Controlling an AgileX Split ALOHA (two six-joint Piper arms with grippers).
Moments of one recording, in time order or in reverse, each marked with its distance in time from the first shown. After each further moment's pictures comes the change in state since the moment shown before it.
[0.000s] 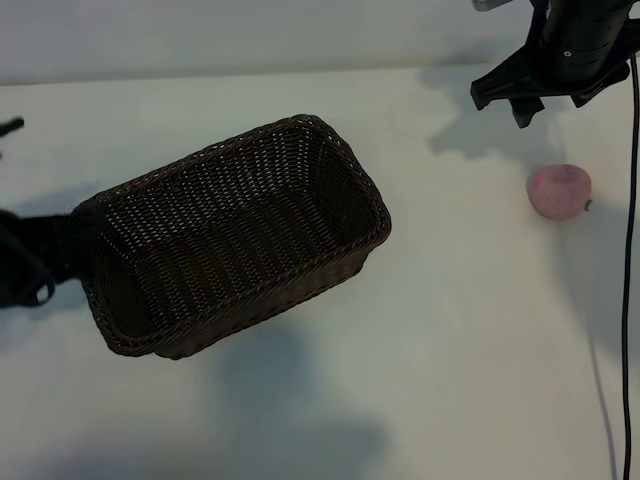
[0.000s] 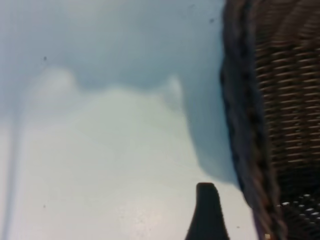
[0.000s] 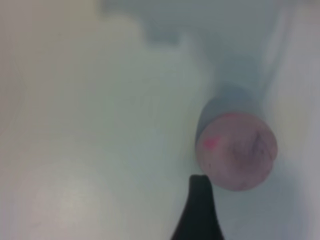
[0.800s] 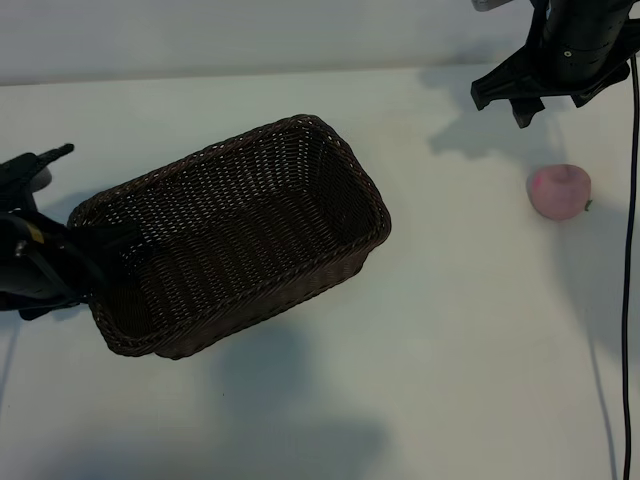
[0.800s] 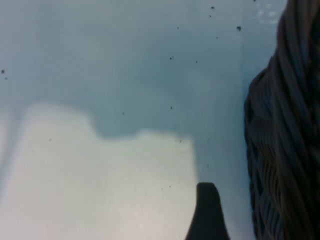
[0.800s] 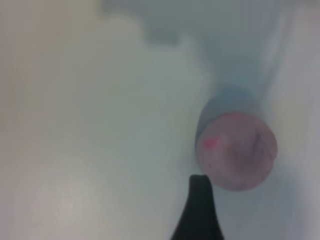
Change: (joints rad) left arm 0.000 0.248 0.055 0.006 -0.278 -0.052; right arm 0.000 0.000 0.000 0.000 0.000 -0.001
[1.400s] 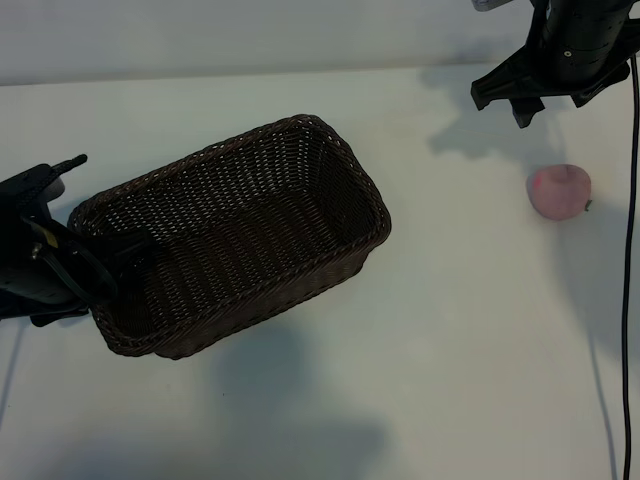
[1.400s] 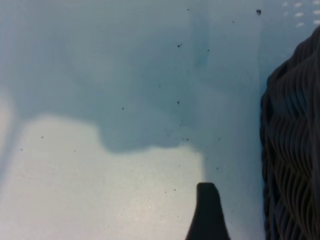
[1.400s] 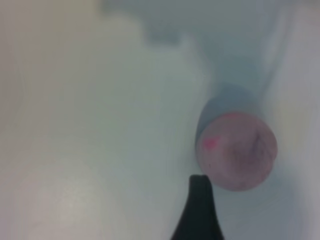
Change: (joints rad) left arm 0.000 0.067 0.001 -0.006 -0.023 0.000; right arm 0.000 0.000 0.000 0.000 0.000 0.000
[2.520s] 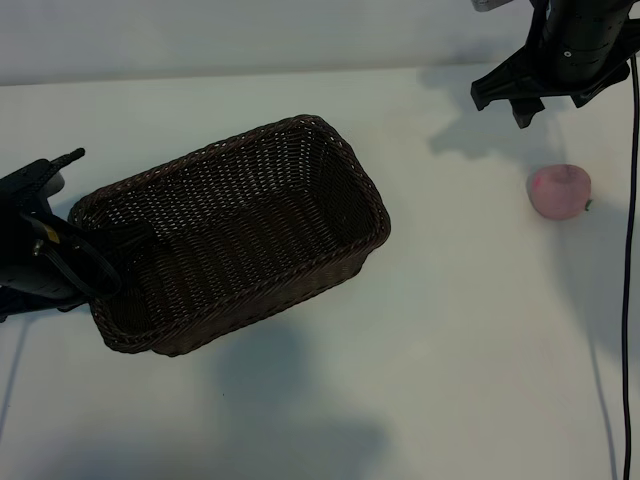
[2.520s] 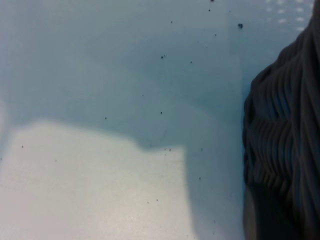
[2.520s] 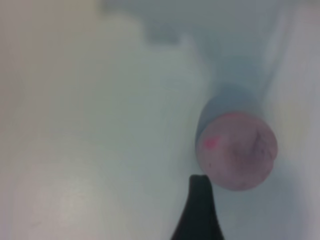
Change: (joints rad) left arm -0.001 0.000 0.000 -0.032 -0.038 -0.001; right arm 0.000 0.000 0.000 0.000 0.000 -0.001
